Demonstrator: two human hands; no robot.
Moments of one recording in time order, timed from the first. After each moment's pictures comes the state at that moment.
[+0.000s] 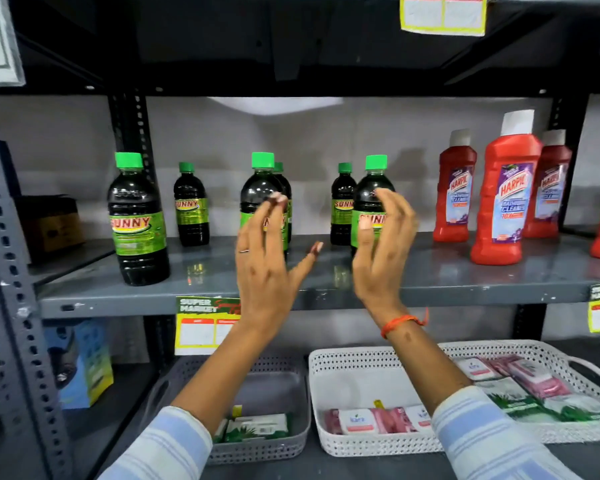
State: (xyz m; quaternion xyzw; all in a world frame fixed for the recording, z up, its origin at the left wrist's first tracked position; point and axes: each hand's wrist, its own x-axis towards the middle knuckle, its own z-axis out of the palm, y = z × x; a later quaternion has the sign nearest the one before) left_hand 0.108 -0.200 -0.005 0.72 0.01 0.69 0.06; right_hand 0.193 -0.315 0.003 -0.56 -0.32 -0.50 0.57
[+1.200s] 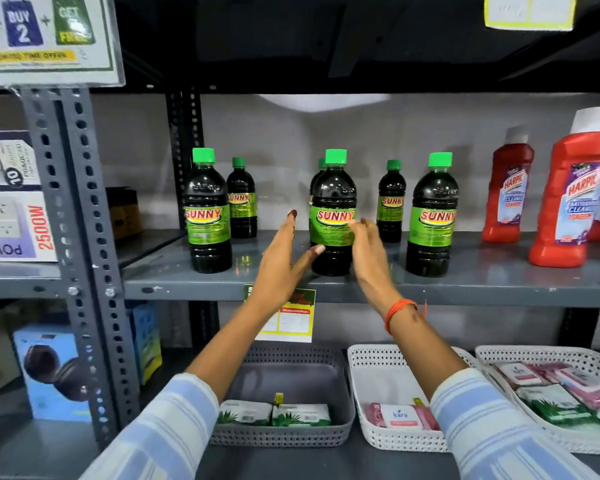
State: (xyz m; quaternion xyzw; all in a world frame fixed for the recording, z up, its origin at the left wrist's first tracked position) left_hand 0.071 -0.118 -0.009 0.83 0.01 0.44 0.33; right_hand 0.157 -0.231 0.005 -0.64 -0.28 -0.06 0.71
